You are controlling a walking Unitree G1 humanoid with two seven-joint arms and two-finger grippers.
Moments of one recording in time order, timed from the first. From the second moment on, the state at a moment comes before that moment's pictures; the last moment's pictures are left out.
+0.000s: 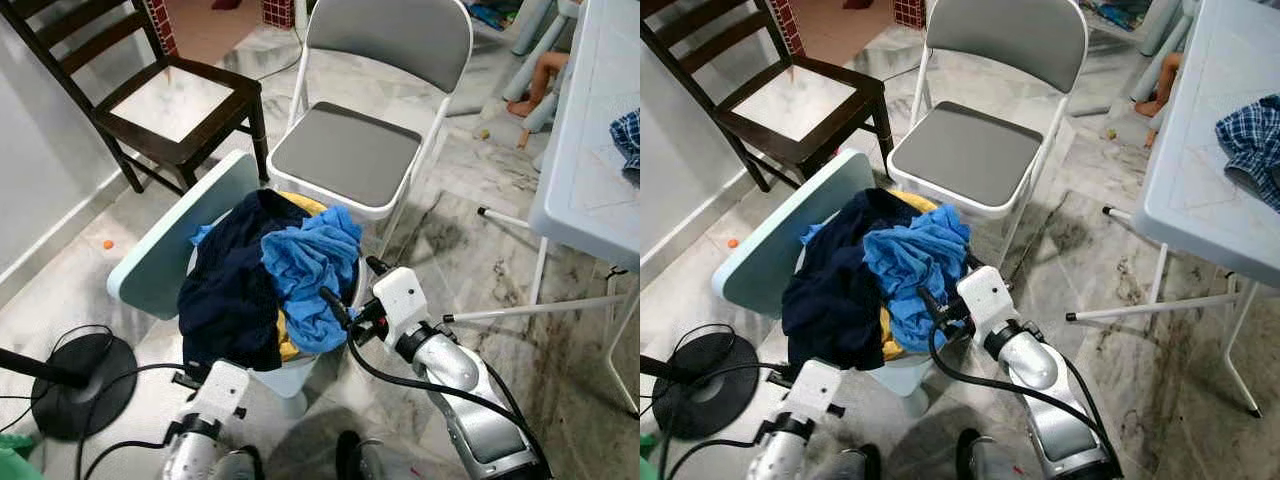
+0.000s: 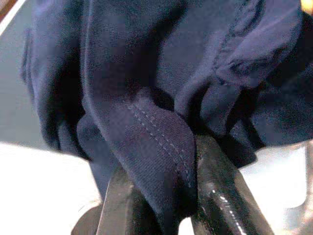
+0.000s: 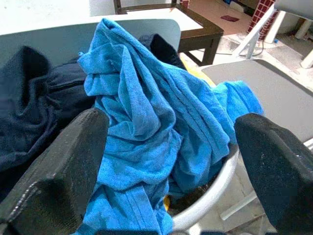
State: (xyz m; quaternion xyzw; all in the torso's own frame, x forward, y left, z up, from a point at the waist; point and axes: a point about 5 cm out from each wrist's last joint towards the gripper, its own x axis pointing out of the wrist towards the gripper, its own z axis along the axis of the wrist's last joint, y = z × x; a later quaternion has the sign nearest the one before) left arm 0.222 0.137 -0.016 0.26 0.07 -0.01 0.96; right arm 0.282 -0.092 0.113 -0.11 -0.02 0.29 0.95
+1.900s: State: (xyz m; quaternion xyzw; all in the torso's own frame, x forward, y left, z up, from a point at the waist) left arm 0.340 0.125 0.114 0.14 -0.11 -0.10 0.98; right arm 0.270 -0.098 0.111 -0.11 -0.01 0.28 0.95
